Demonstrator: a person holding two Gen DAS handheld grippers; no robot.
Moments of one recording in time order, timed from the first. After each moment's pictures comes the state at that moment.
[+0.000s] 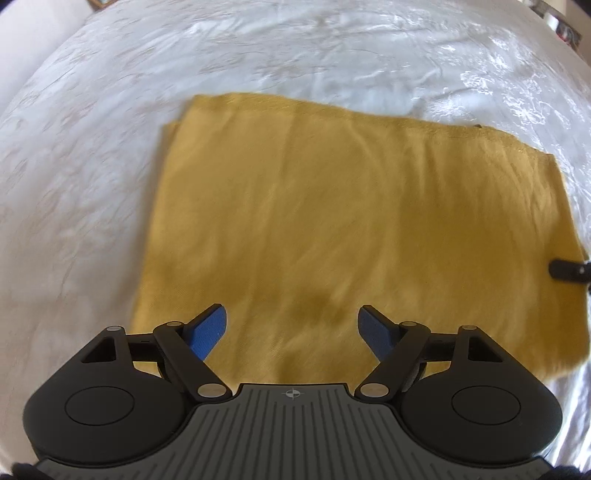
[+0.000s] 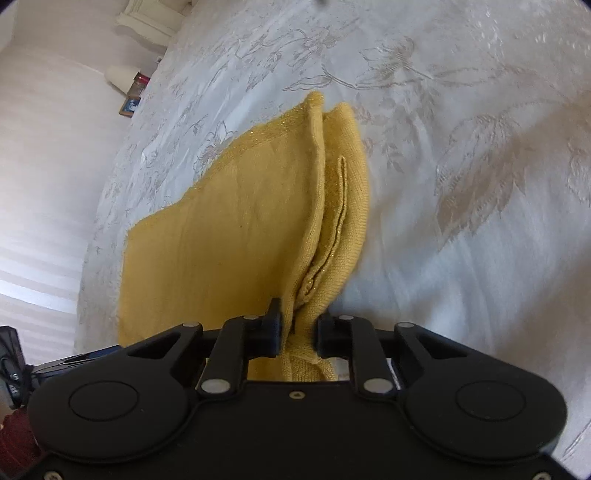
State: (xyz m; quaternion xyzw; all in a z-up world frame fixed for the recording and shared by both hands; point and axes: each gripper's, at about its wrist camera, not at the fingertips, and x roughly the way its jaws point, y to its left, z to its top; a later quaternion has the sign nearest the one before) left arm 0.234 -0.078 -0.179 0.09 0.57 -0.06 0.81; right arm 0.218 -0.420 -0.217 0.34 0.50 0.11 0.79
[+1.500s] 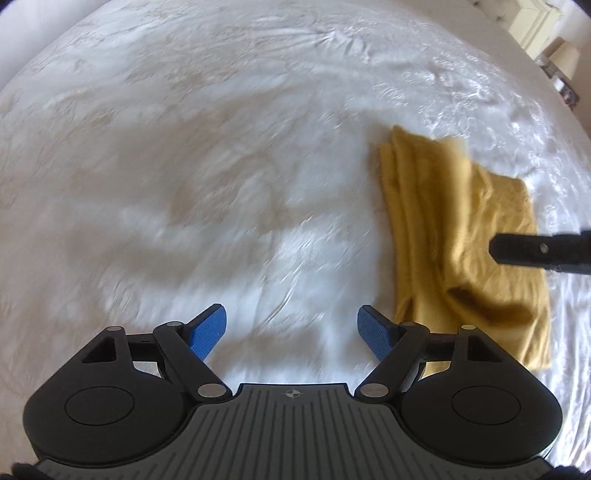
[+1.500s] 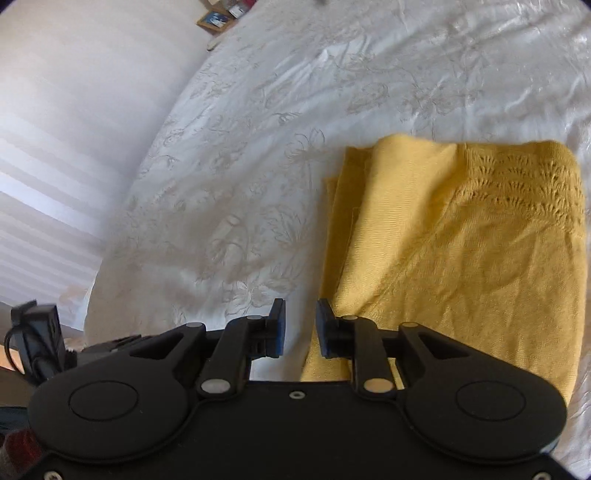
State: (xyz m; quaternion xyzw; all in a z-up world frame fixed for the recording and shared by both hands) left arm 0.298 0.129 -0.164 0.00 0.56 -0.12 0.82; right arm 0.296 -0.101 -0.127 0.23 0.52 0.20 0.80
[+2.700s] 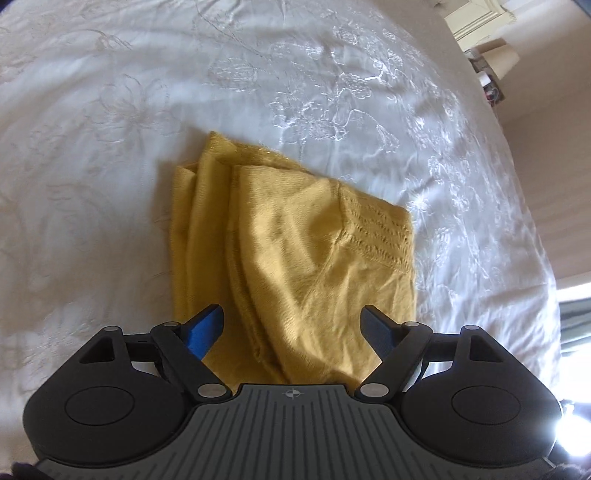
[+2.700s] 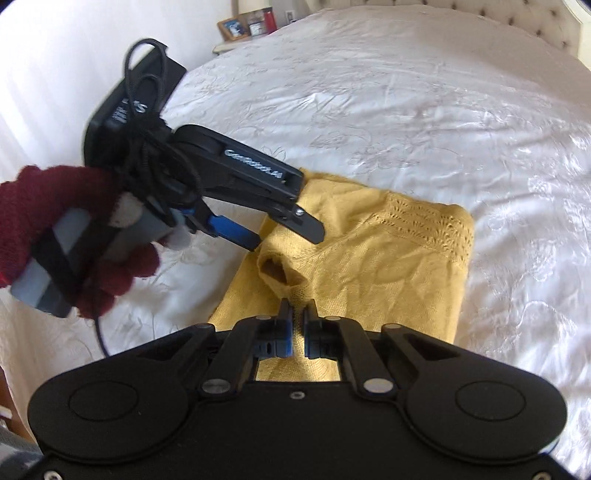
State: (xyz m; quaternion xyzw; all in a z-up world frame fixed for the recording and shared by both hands) left arm 0.376 0.017 -0.191 -0.13 0.62 -0.26 0.73; right arm 0.220 -0.104 -0.098 0.04 0.46 0.13 0.88
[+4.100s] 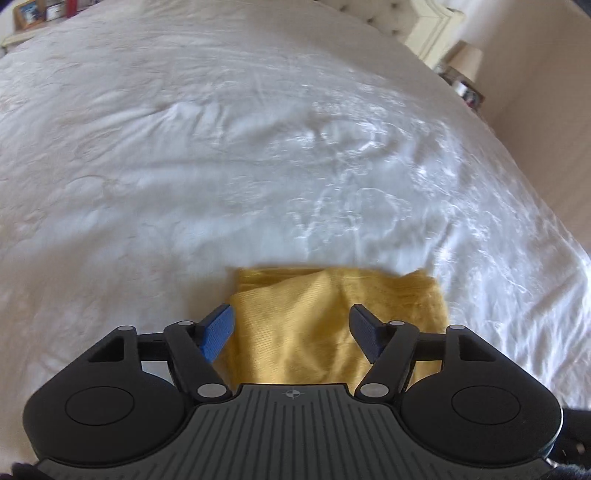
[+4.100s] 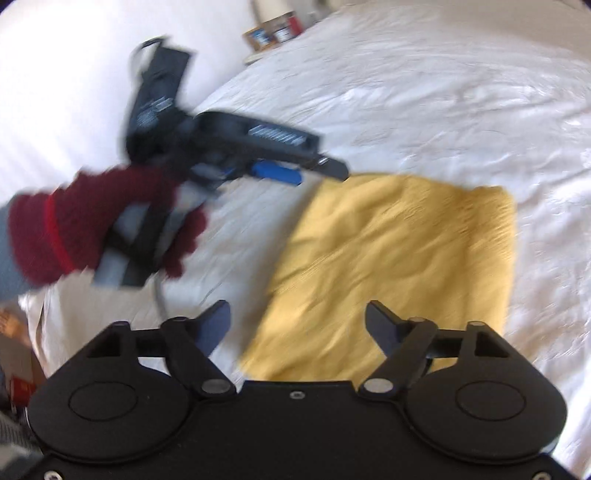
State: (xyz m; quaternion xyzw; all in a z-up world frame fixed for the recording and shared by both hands) left arm 0.401 0.022 -0.163 -0.02 0.49 -0.29 0.82; right arm 0.249 -0.117 -0.115 0.13 0.45 0.20 0.86
